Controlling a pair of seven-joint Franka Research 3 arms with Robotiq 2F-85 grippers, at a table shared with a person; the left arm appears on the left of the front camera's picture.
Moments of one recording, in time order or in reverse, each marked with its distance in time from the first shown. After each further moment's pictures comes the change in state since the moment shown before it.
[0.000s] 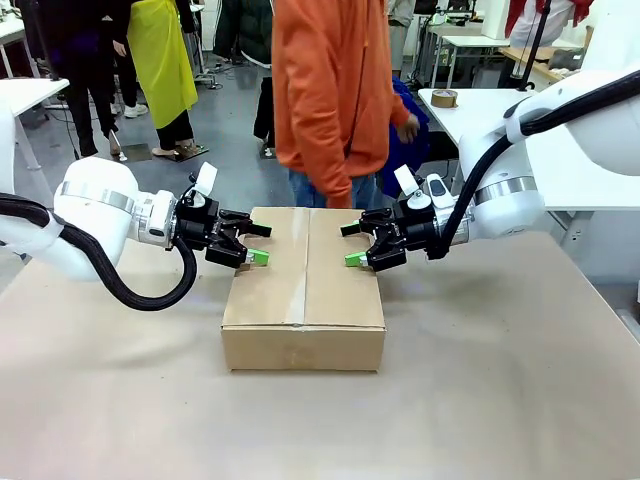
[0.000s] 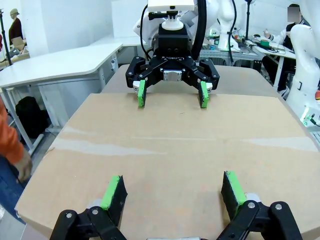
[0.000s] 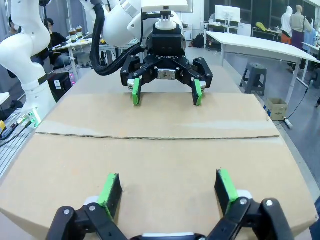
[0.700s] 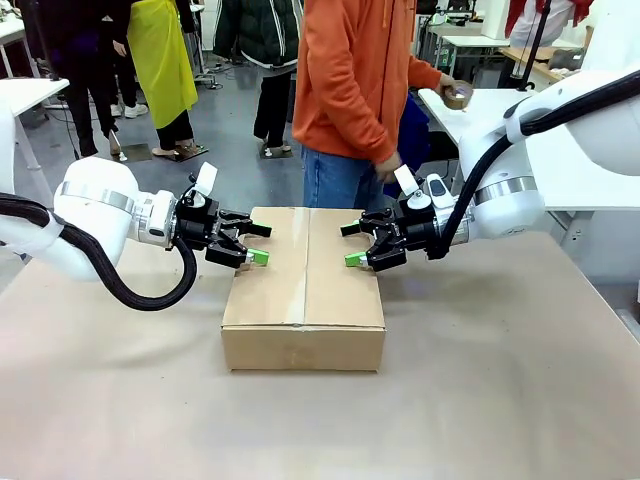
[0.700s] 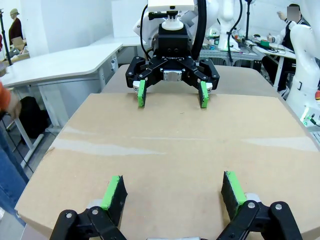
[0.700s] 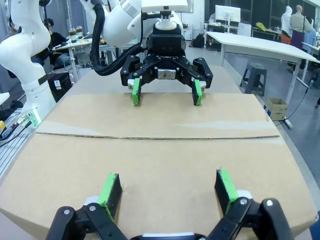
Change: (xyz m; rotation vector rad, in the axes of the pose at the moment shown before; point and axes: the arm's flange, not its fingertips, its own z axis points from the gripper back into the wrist) left arm 0.000 0.000 0.000 0.000 0.000 0.000; right arm 0.000 0.000 0.000 0.000 0.000 0.000
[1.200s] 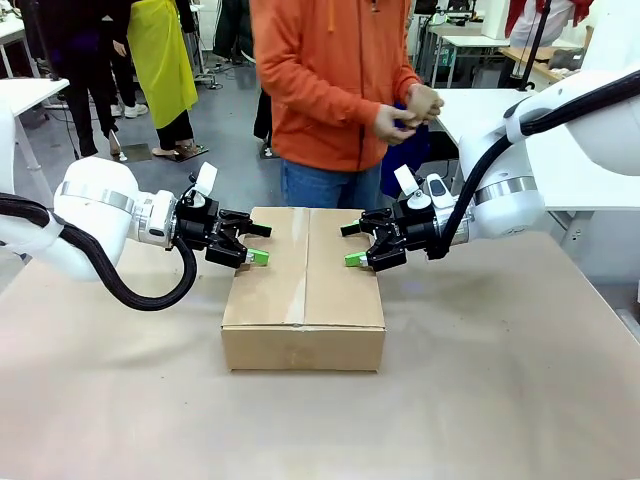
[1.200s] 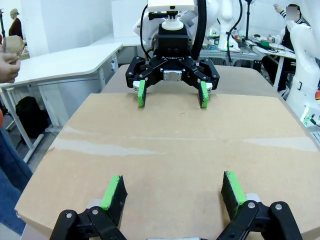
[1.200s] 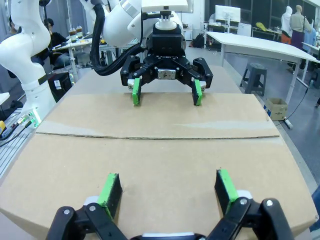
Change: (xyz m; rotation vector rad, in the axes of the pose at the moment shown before) left arm 0.000 0.000 0.000 0.000 0.000 0.000; right arm 0.000 0.000 0.000 0.000 0.000 0.000
